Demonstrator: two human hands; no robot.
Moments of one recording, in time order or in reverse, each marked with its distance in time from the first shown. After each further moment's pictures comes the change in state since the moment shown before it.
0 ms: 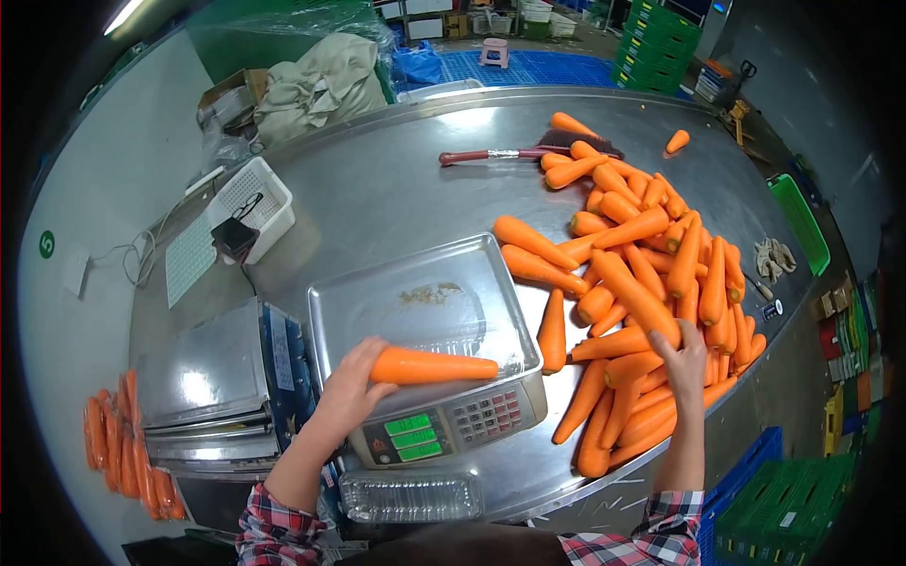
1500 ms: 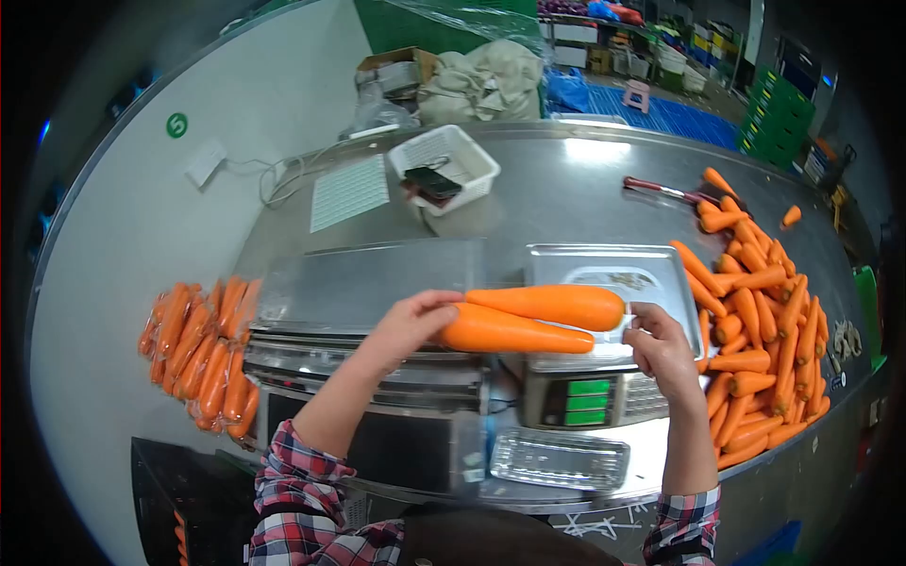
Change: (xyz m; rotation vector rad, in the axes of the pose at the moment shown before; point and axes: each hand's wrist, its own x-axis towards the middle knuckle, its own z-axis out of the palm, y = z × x) left_hand -0.136 -0.093 -0.154 -0.909 0.099 -0.392; right_hand -0.130 -0.279 0.125 0.745 -0.758 0.085
